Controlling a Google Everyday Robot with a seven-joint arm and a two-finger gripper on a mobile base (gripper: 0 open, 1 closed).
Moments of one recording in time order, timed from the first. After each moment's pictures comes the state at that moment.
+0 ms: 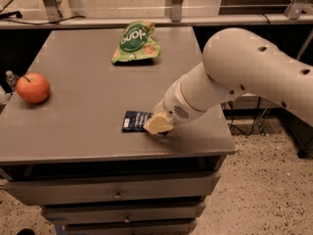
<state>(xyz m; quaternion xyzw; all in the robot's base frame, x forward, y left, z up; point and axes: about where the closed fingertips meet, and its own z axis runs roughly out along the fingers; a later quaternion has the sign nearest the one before) 0.483 -0.002 0.825 -0.53 0.79 0.16 0.26</state>
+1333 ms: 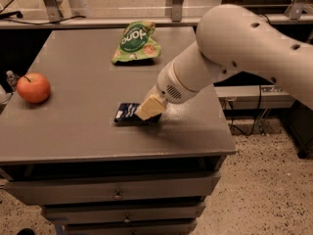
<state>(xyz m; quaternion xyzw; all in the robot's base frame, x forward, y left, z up) 0.513 0.014 0.856 -0.52 0.79 0.17 0.28</state>
